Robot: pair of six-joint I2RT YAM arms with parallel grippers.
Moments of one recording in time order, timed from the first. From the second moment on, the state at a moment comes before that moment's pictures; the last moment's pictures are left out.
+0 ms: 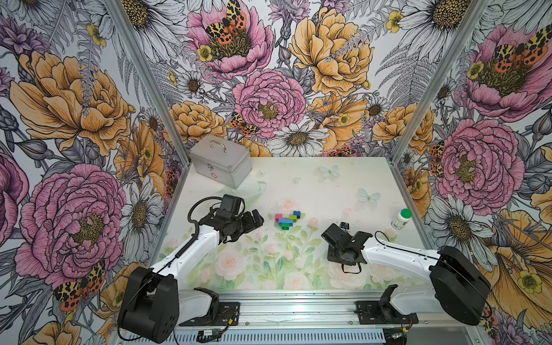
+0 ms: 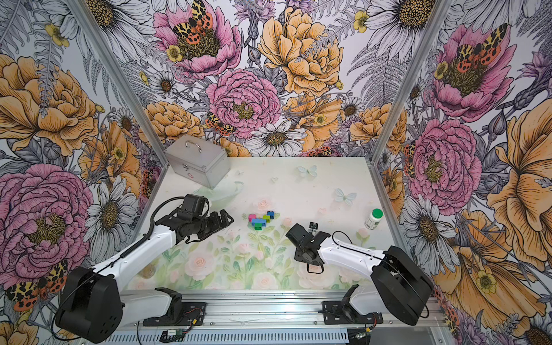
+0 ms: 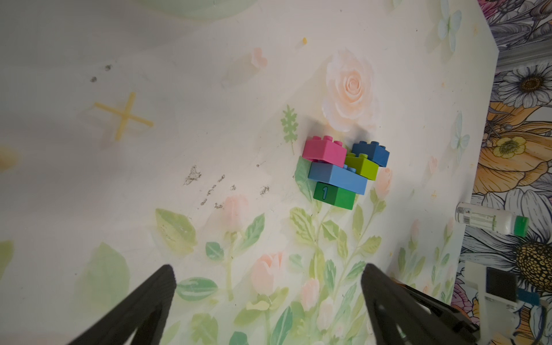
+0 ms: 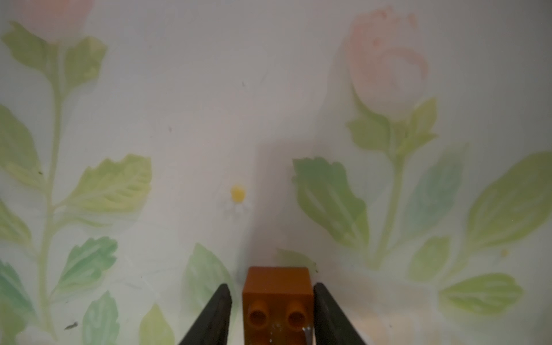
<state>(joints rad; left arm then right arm) -0.32 1.24 0.77 -0.54 0.22 -0.72 0.76 1.37 0.65 -0.65 0.18 0.96</state>
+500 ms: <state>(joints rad) -0.28 1.22 0.79 -0.55 0.36 -0.72 0.76 1.38 0.86 -0.42 0.00 0.41</state>
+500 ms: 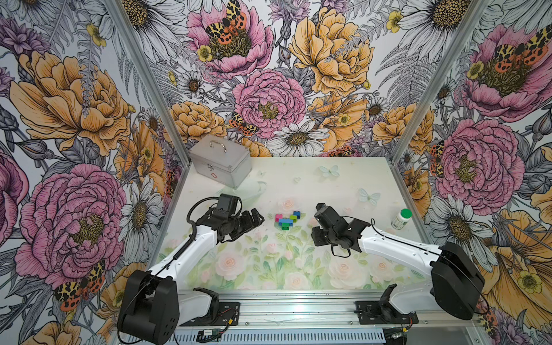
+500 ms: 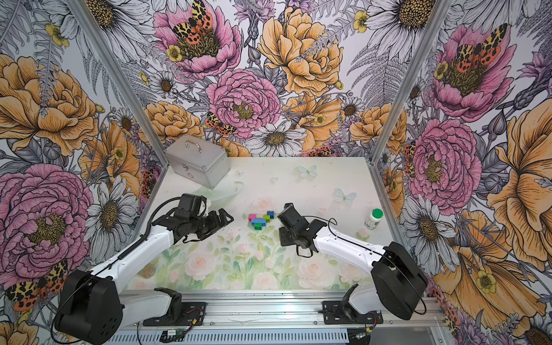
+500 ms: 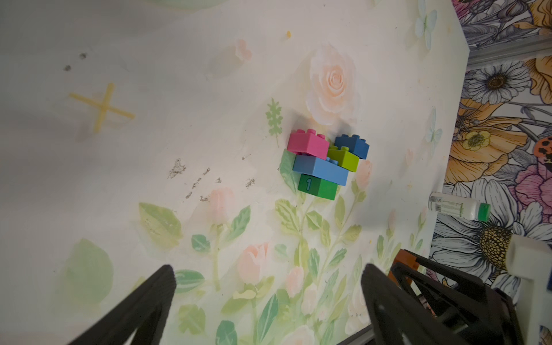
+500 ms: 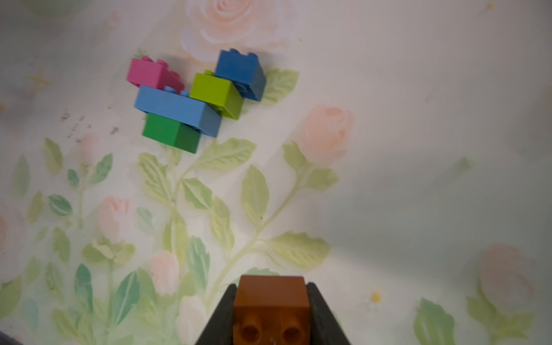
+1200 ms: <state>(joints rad) -0.41 1.29 1.00 -0.48 0.75 -0.72 0.60 1.55 1.14 -0.24 -0.71 -0.77</state>
